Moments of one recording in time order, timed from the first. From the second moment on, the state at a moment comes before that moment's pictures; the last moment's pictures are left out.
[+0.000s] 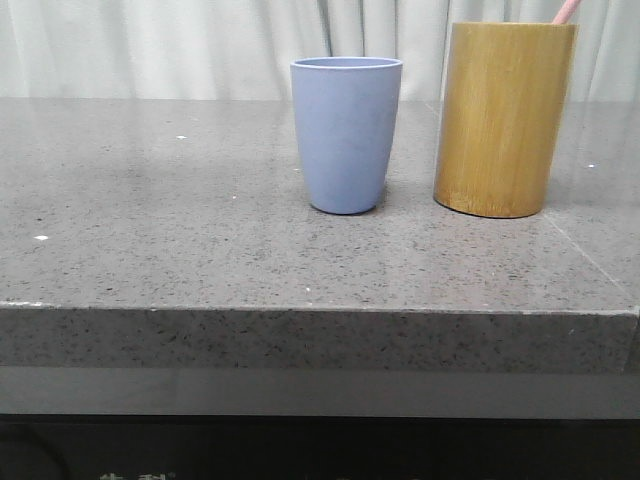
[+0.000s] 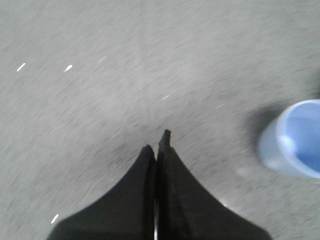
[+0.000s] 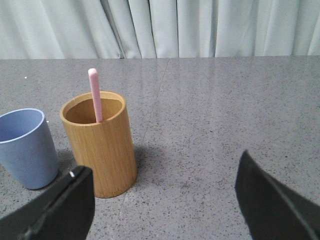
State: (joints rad) left arm -0.41 1.61 -1.91 0.06 1.27 -0.01; right arm 0.04 0.37 -0.55 0.19 0.43 -0.05
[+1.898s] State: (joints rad) left arm -0.23 0.25 -0.48 0.01 0.45 -0.04; right arm 0.37 1.03 -0.67 0.29 -0.13 -0.05
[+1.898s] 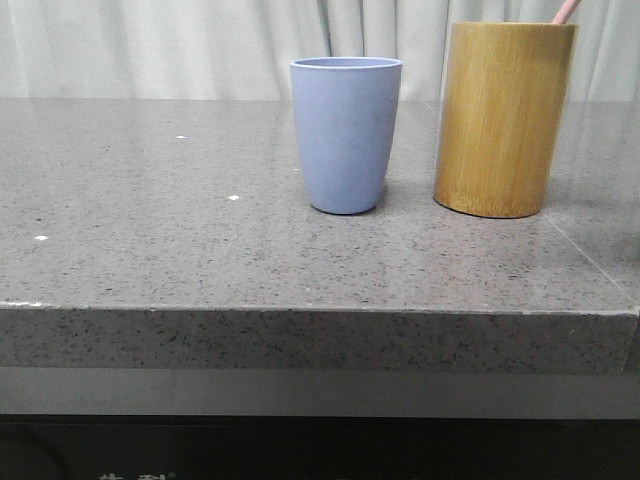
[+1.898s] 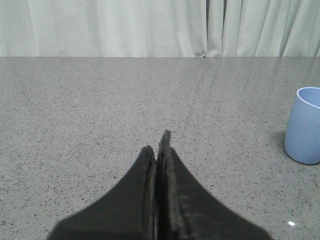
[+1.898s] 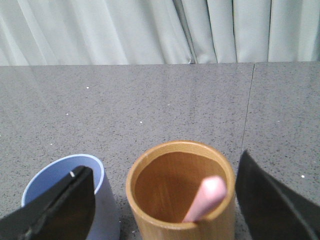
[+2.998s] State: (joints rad) left arm -0.23 0.25 -0.48 0.01 0.45 -0.04; right arm 0.37 1.03 -0.80 0.23 -0.12 -0.05
